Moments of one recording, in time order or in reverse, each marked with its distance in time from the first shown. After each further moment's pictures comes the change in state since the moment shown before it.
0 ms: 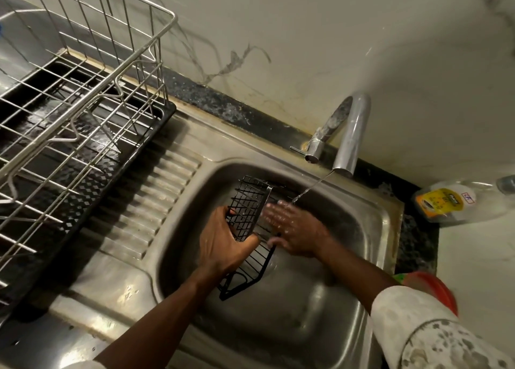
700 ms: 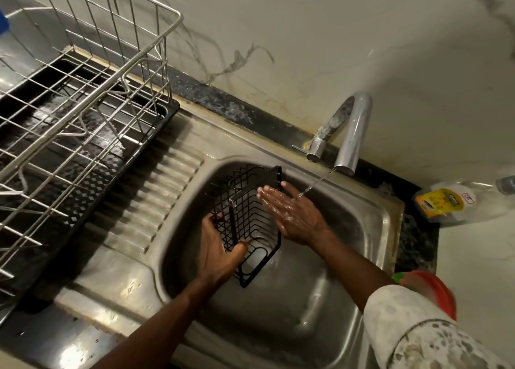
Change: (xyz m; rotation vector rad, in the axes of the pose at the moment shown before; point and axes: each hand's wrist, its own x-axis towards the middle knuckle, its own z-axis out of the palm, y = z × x) left_hand -0.024 -0.023 0.002 -0.226 -0.006 -0.093; right_hand 0.020 0.000 -0.027 -0.145 0.160 -0.028
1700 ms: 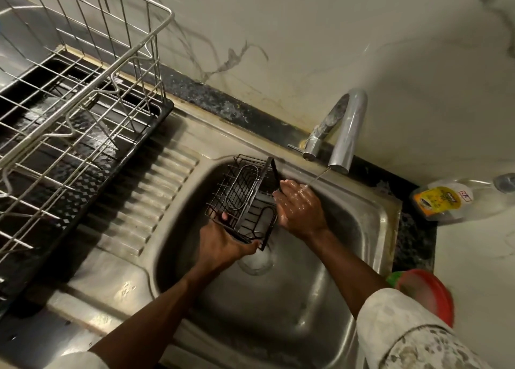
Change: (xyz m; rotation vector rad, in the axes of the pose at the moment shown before) left_hand 0.022 0.017 0.006 0.178 -0.018 0.032; right_hand -0.004 0.004 0.010 0.051 0.482 0.276
